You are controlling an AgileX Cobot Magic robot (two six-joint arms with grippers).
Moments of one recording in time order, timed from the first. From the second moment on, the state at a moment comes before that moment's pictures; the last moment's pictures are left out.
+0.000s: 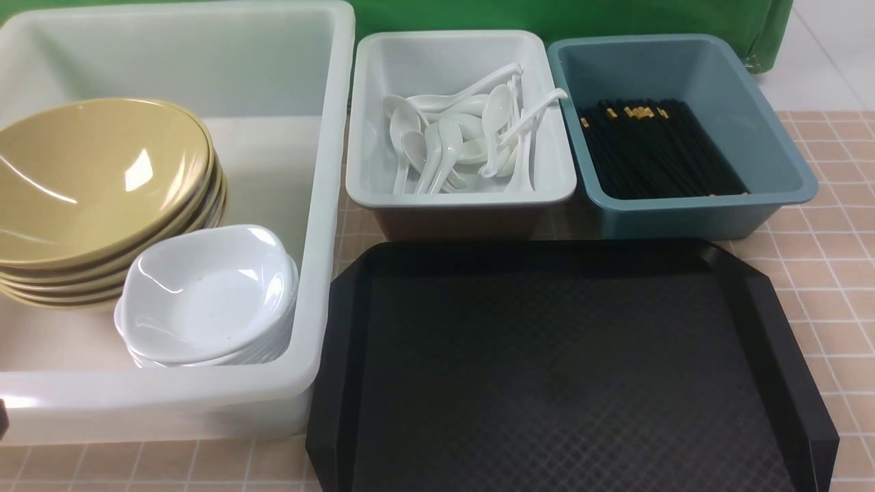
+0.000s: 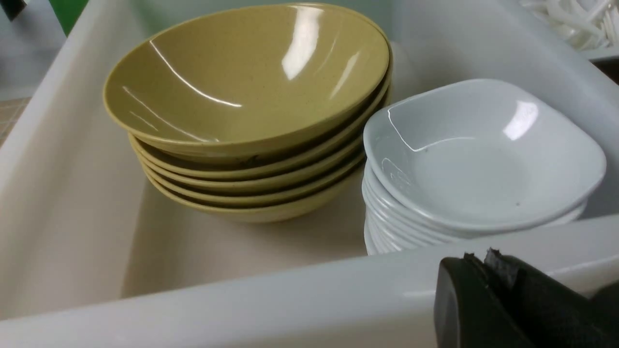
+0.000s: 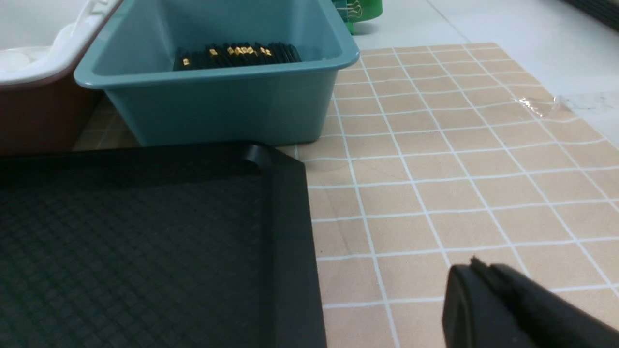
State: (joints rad) right arm -0.10 -0.01 0.03 -0.08 0.30 0.13; left arm 0.04 0.08 -0.35 -0.11 0.65 0.23
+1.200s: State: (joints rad) right arm -0.10 -0.01 0.03 -0.08 0.31 0.13; left arm 0.06 -0.01 0.03 -0.07 0.31 0.12
